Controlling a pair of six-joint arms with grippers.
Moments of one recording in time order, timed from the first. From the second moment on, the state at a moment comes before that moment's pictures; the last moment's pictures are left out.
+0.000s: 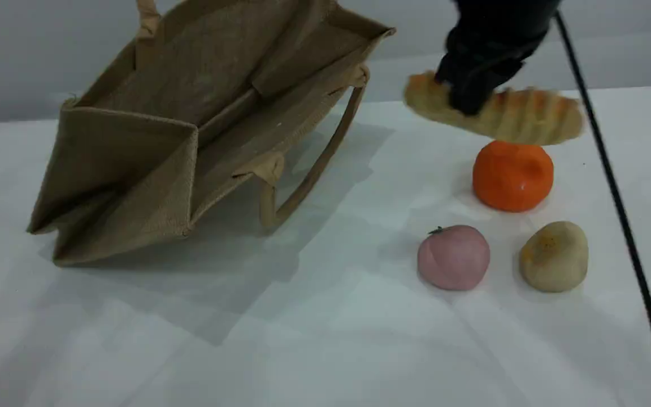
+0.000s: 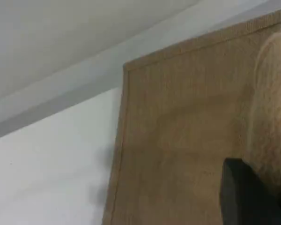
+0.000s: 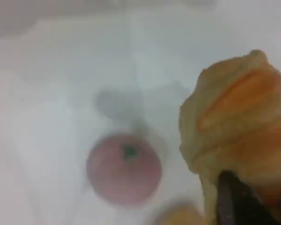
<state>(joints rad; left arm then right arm) -0.23 2.05 -2.30 -0.13 1.22 0.23 0.40 1.88 -1.35 -0.07 0.74 -0.30</state>
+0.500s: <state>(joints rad) -0.23 2.05 -2.30 -0.13 1.22 0.23 0.40 1.74 -1.38 0.47 0.82 -0.33</state>
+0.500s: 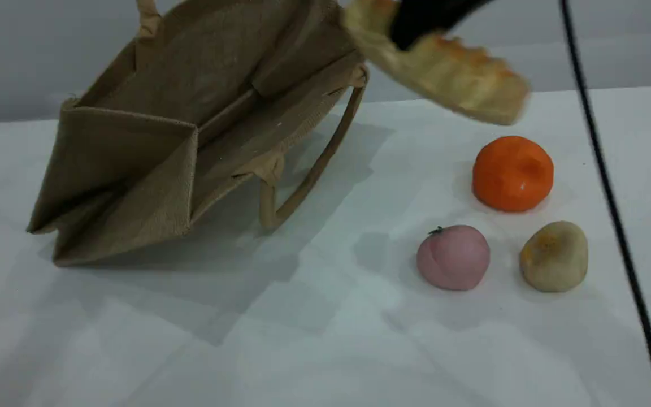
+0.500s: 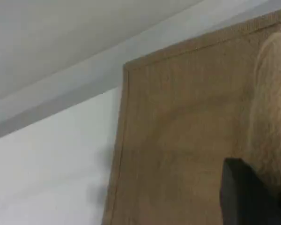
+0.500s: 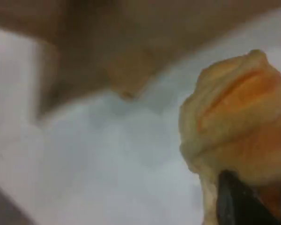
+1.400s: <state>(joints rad) -0.23 2.05 -2.30 -0.21 1.22 0.26 0.40 2.14 -1.69 1.12 0.76 -0.38</state>
